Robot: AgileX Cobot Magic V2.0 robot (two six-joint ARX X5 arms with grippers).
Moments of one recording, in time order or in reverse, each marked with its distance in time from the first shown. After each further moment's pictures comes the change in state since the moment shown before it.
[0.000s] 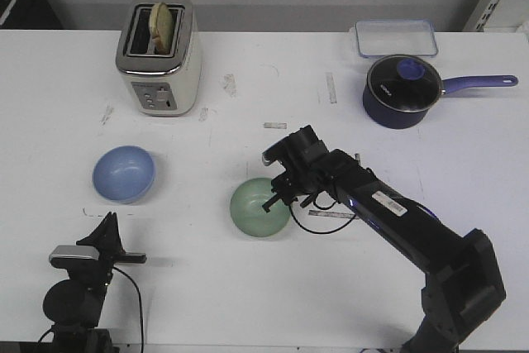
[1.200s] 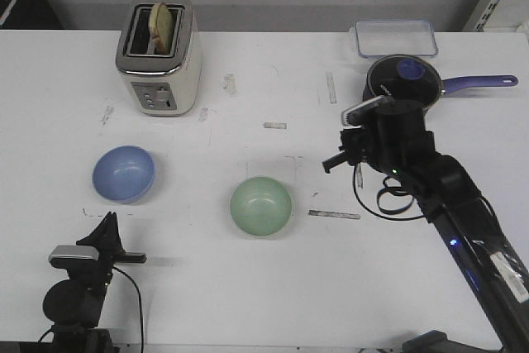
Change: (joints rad) left arm 0.000 0.000 0.000 0.004 0.000 0.000; right arm -0.237 -0.440 0.056 -0.054 0.154 -0.019
